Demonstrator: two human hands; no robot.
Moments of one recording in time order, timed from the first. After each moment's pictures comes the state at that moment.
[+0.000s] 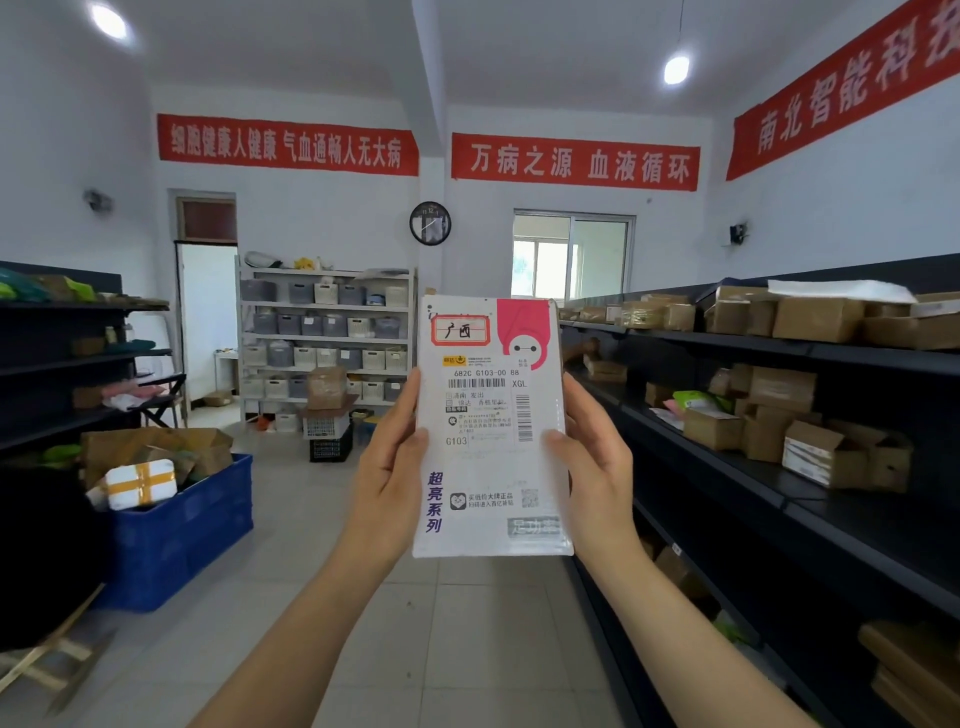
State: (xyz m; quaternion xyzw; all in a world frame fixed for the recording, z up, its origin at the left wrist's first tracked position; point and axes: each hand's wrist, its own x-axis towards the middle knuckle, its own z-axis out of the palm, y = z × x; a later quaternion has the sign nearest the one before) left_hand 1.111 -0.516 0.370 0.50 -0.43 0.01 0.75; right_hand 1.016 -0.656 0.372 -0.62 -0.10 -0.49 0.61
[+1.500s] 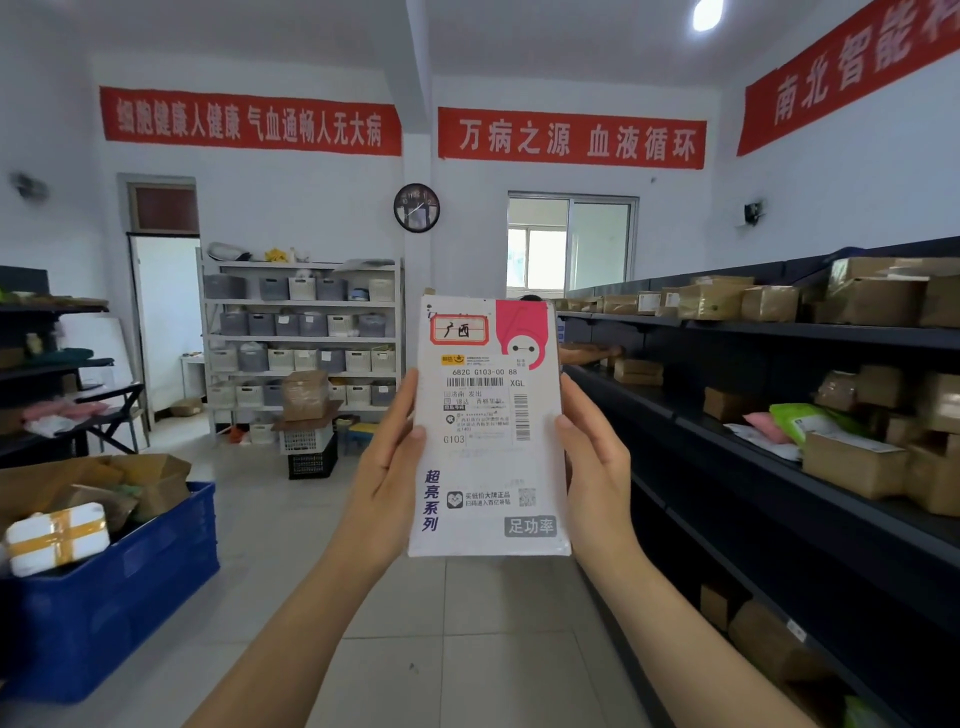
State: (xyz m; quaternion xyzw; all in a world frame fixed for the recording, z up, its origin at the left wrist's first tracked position) left_hand 1.467 -0.687 0.364 0.49 -0.45 -0.05 0.74; right_hand 1.370 -0.827 0.361 -0.60 -0.05 -0.49 0.63
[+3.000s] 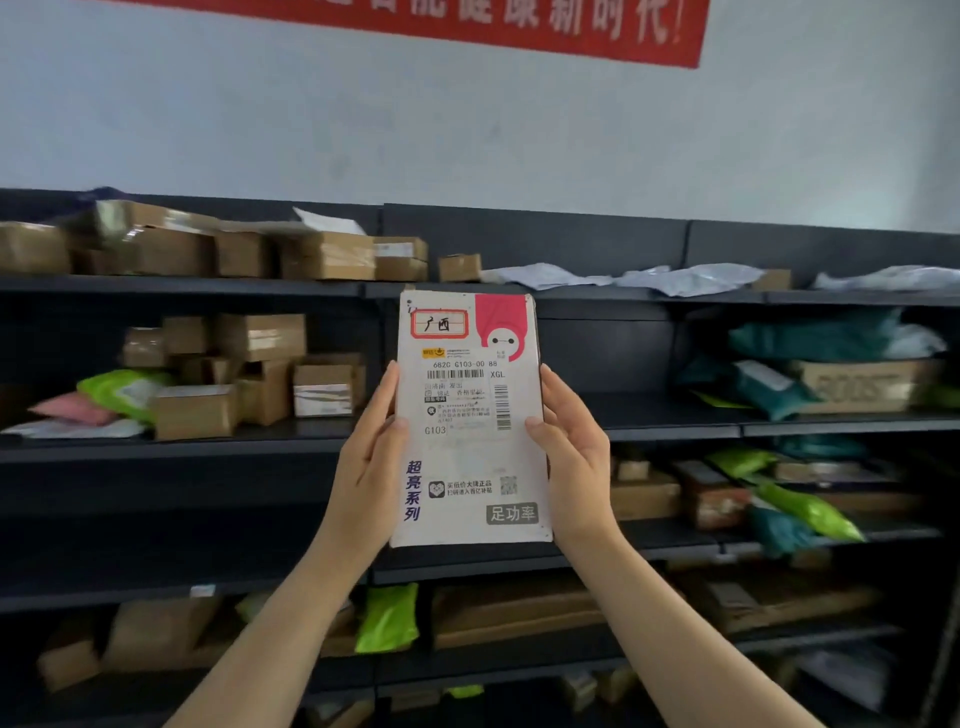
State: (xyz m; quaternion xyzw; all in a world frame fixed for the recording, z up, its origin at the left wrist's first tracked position) left_hand 1.344 -0.911 0.343 0.02 -0.68 -0.56 0.48; right_hand 1.214 -0.807 0.341 -0.43 0.41 -0.80 0.11
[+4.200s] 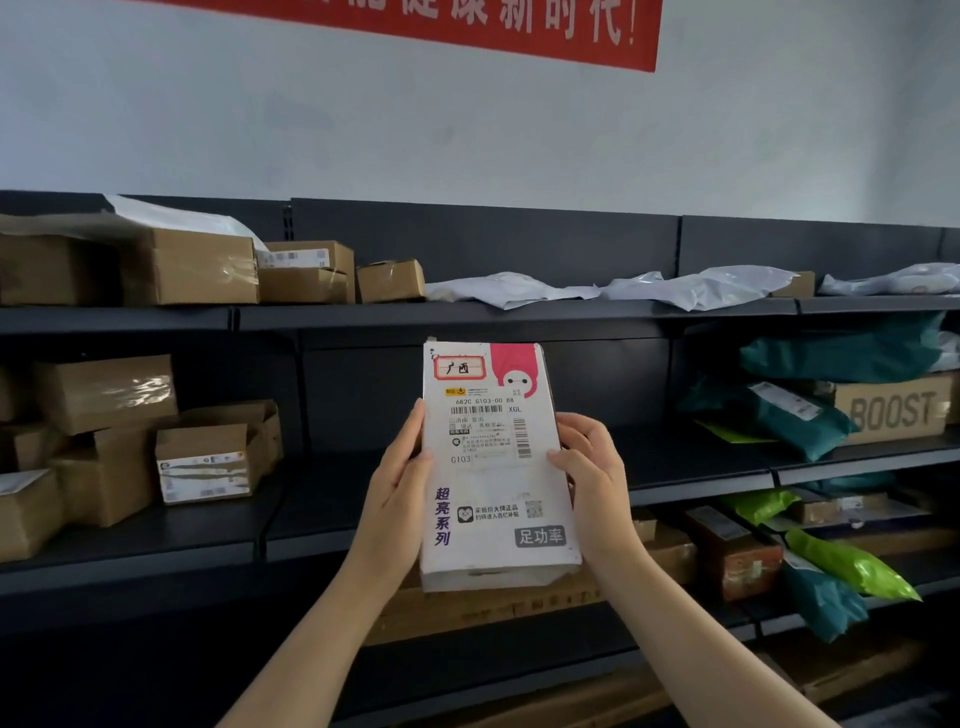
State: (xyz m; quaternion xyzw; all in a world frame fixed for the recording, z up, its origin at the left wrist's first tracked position) left_hand 1.102 -1.060 0.334 0.03 -0.68 -0.60 0.41; right_hand 0.974 -0.943 0.332 -0.35 0.52 -0.78 0.06
